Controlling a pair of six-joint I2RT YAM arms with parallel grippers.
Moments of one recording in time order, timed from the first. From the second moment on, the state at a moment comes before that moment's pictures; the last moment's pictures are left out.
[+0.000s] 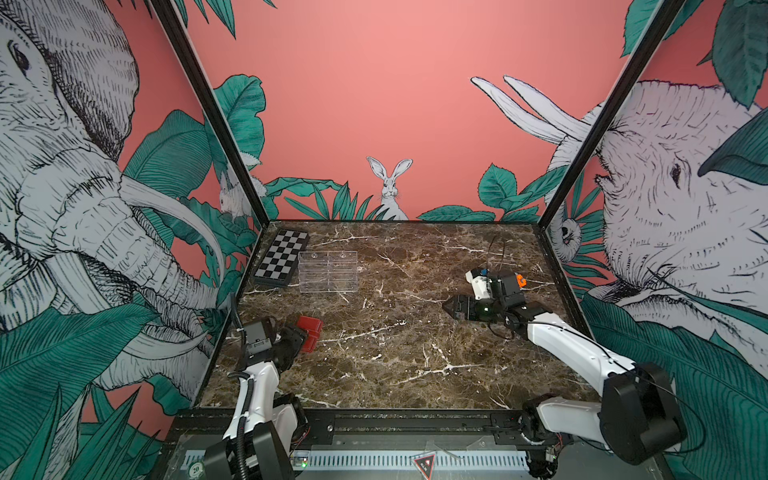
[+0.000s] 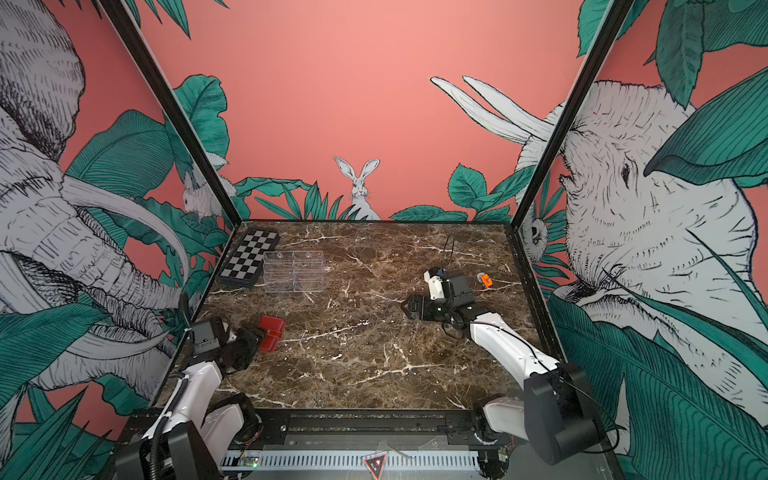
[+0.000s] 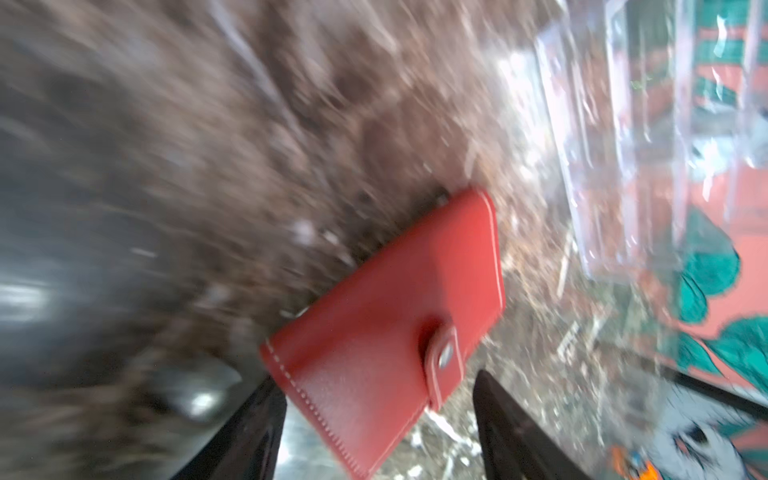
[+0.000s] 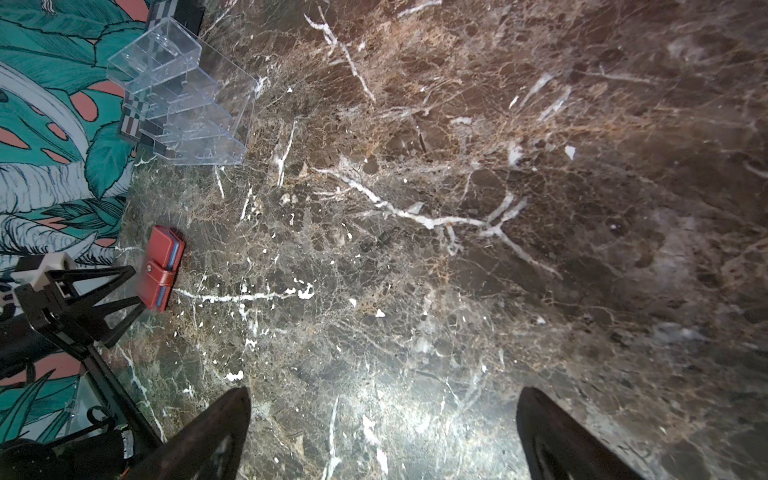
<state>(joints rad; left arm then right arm) 0.28 0.89 0.29 -0.37 0.37 -0.76 0.36 1.28 0.73 -0.28 -0.40 0.39</state>
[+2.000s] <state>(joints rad) 0.29 1.23 0.44 -0.28 0.40 -0.47 0.48 1.40 0.81 -0.19 -0.40 0.44</state>
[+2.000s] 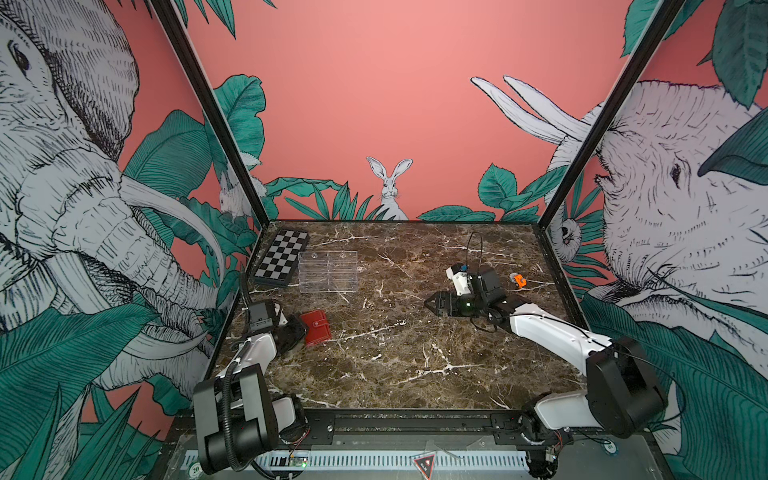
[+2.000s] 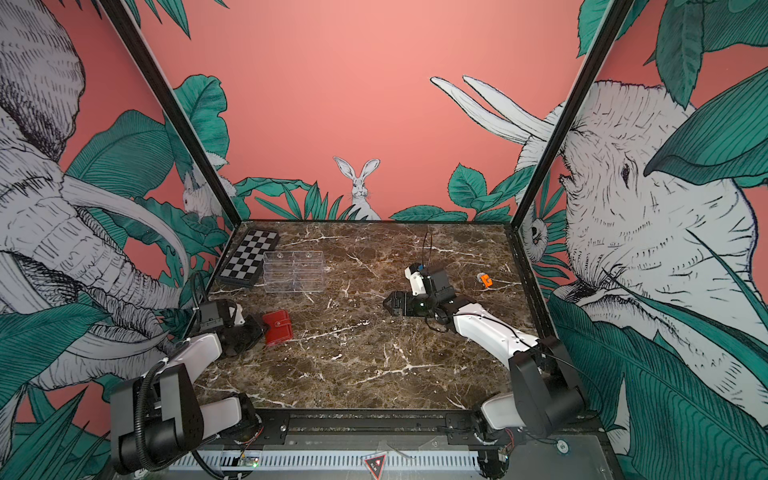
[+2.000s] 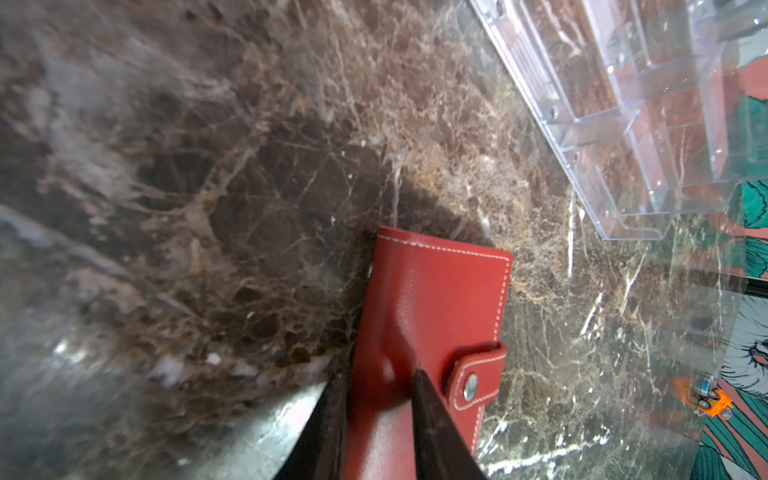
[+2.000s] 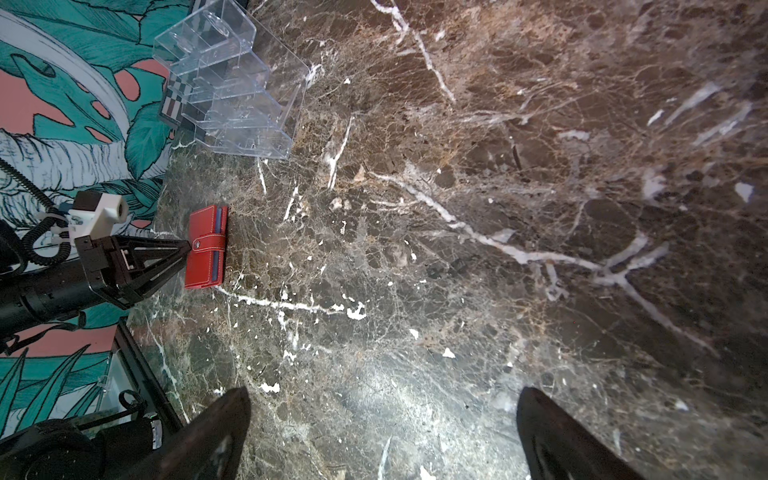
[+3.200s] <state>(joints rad) -0.19 1.25 0.45 0.00 0.49 -0.63 0.48 1.32 0.81 -0.25 -0.39 0.44</state>
